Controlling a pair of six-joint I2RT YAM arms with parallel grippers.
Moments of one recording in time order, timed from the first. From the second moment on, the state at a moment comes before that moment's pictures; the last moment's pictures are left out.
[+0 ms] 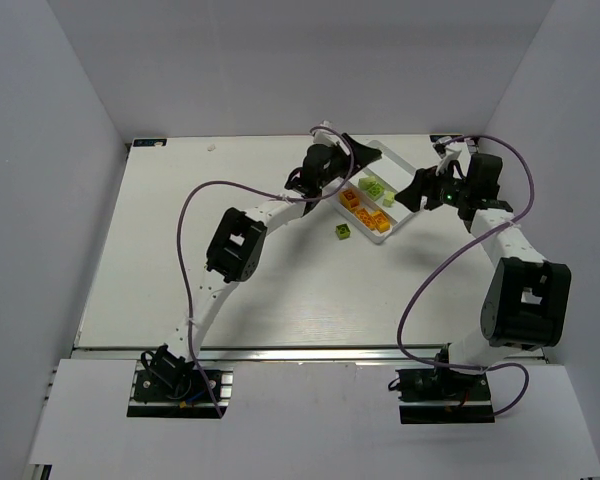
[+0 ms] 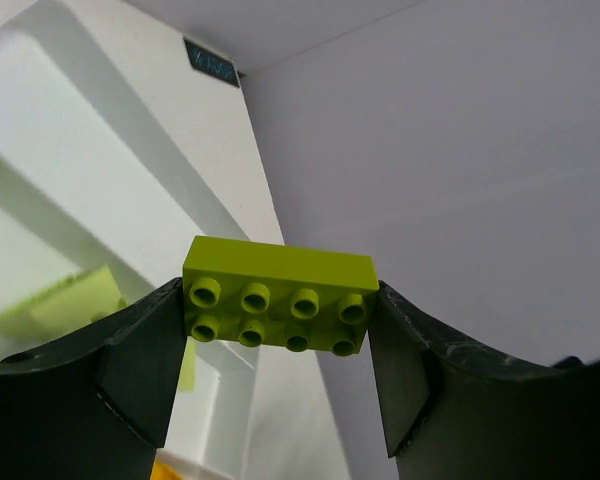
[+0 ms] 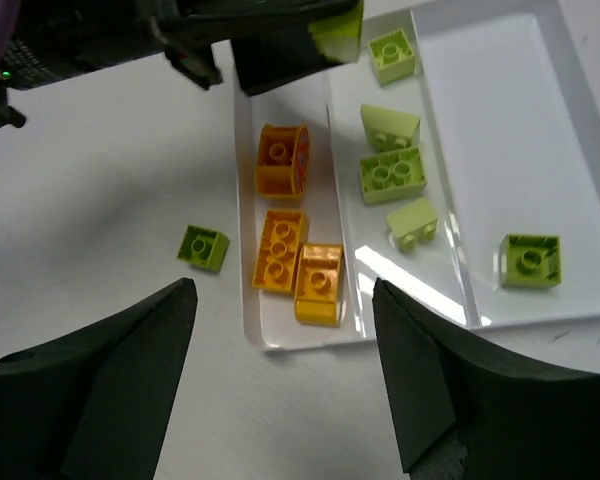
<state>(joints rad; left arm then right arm) -0.62 2.67 2.23 0.45 0.20 -1.07 -0.09 1.54 1.08 -0.10 -0.78 -0.13</state>
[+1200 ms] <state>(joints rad) -0.68 2.32 1.87 0.44 0.15 -1.59 0.08 1.74 1.18 0.55 -0.74 0.13</state>
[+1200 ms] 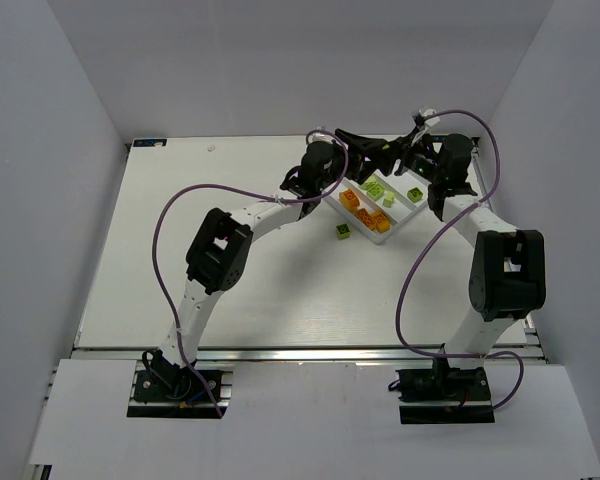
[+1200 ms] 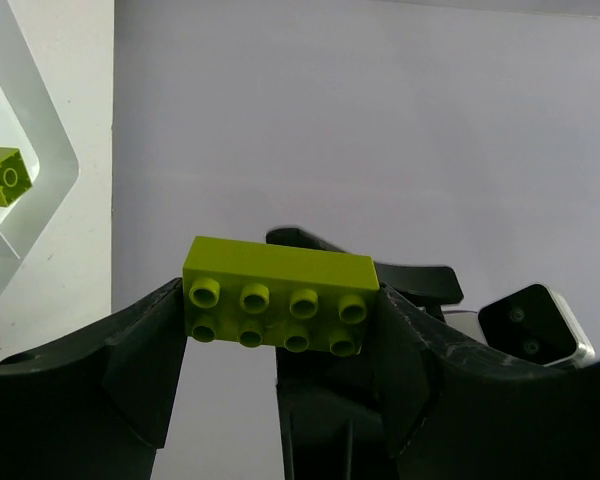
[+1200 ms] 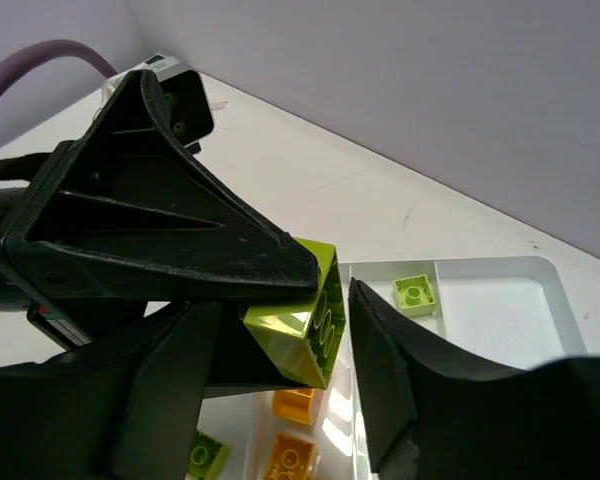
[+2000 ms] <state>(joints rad) -0.56 2.14 1.75 0.22 0.04 -1.42 0.05 1.83 1.28 0.38 -0.59 0.01</state>
